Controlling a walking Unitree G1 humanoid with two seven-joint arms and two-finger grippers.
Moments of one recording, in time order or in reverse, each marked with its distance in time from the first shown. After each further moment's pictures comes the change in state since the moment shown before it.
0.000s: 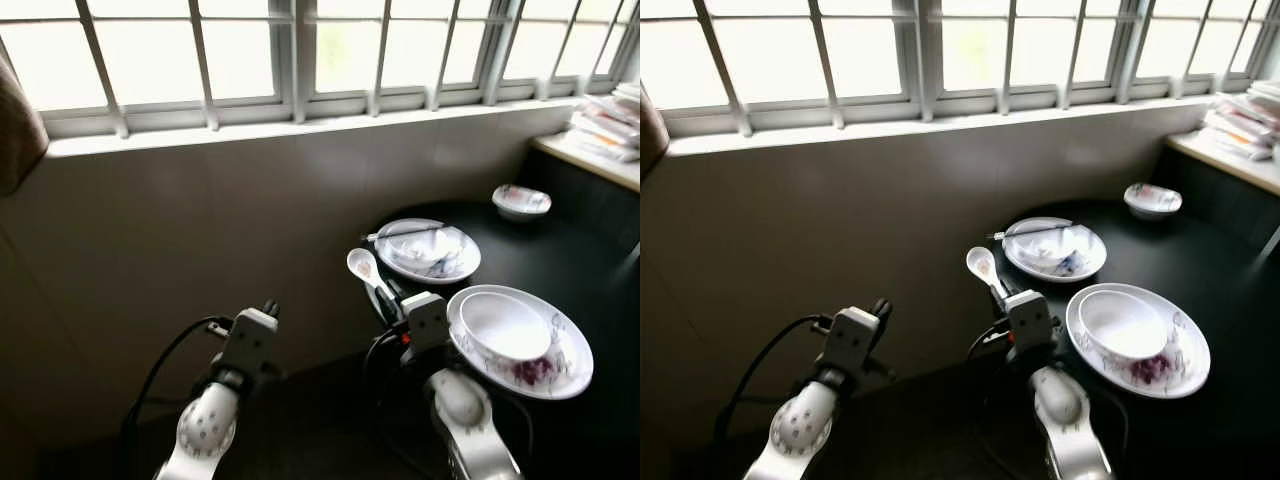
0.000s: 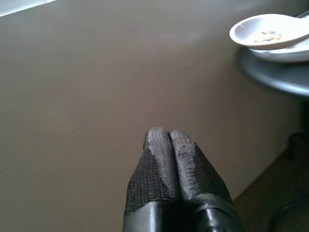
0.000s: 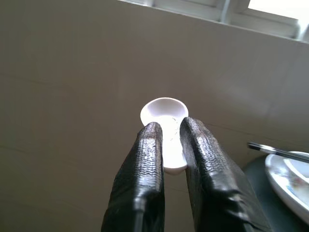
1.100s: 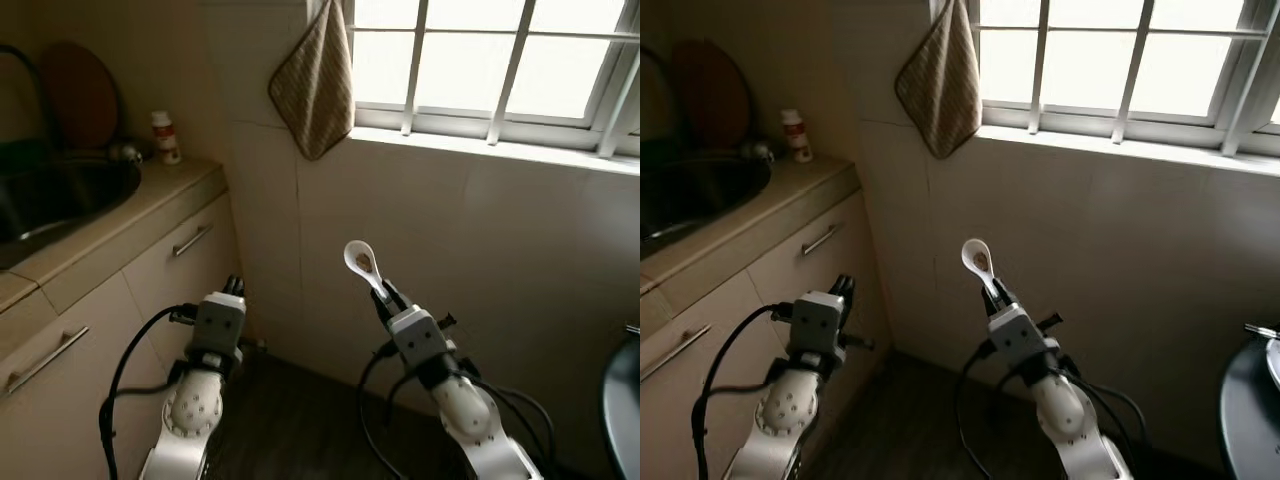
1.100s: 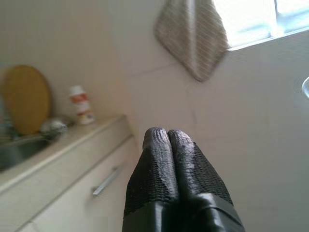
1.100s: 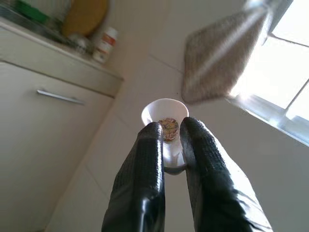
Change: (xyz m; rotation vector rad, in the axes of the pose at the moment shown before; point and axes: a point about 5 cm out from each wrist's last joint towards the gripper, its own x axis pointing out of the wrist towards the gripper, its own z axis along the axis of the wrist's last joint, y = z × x) left arm 0.020 0.030 0.052 -0.040 -0.249 0.199; right arm 0.005 -0.006 0.031 -0.335 -0.144 -0.029
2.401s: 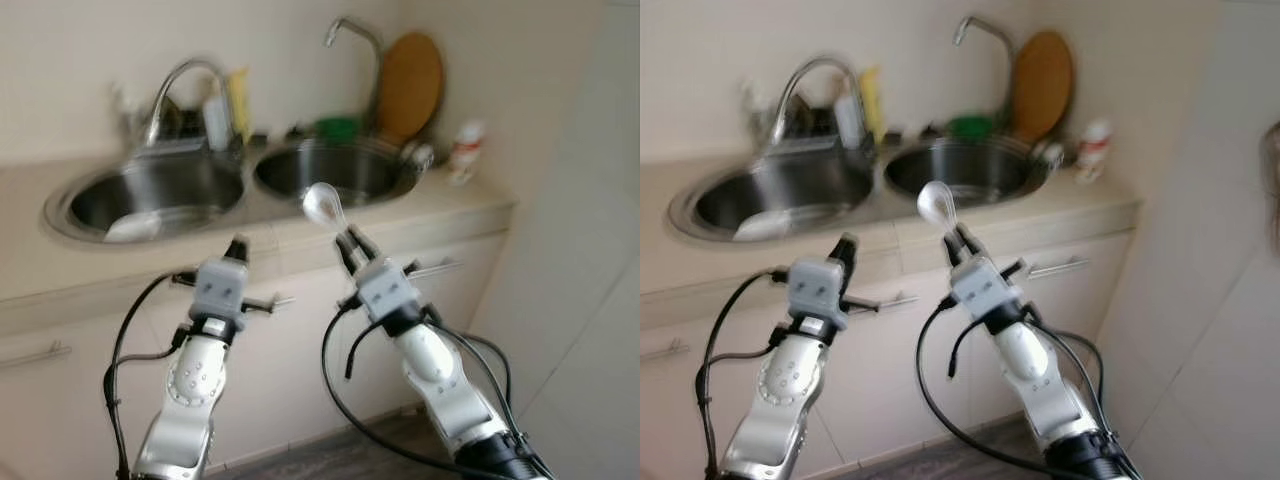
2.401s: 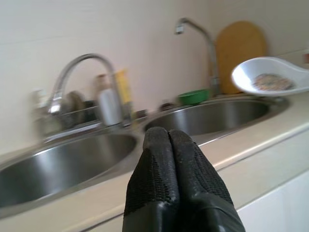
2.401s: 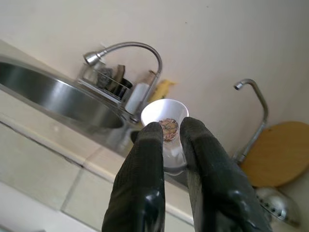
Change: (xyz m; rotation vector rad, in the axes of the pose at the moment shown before) left arm 0.011 -0.005 0.015 -0.025 -0.061 -0.019; right arm 0.047 -0.003 0.026 0.048 -0.128 -0.021
